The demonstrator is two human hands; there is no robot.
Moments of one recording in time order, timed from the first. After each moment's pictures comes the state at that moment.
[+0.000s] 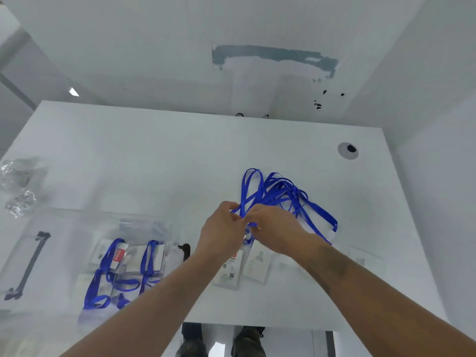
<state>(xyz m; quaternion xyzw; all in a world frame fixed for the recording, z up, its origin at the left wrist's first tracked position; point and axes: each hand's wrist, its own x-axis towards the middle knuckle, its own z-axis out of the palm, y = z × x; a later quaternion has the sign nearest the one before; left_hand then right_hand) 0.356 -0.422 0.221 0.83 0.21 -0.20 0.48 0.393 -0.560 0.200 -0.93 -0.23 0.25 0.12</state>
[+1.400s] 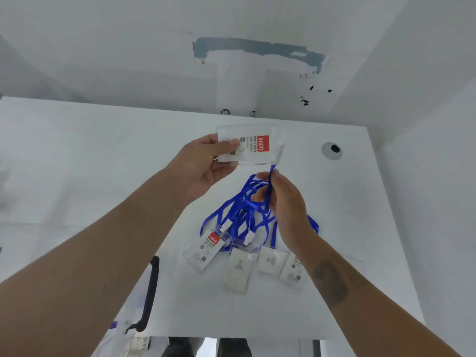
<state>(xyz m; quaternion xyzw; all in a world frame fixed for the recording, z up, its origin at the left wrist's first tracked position) 0.467 -0.426 0.287 0.50 0.21 -0.20 0.81 0.426 -0.597 0.232 -0.70 0.15 0.14 0.68</state>
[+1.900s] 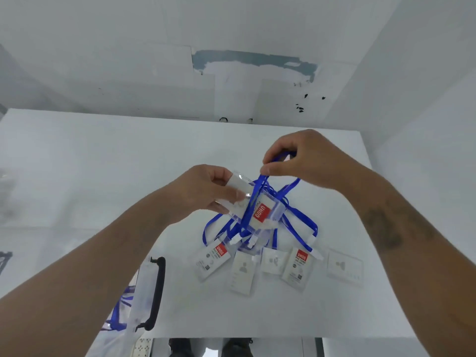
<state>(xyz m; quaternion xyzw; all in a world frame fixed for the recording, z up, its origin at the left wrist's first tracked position) 0.432 -0.411 0.297 0.71 0.08 -0.33 0.61 0.470 -0.625 0.345 -0.91 -0.15 0.17 0.35</state>
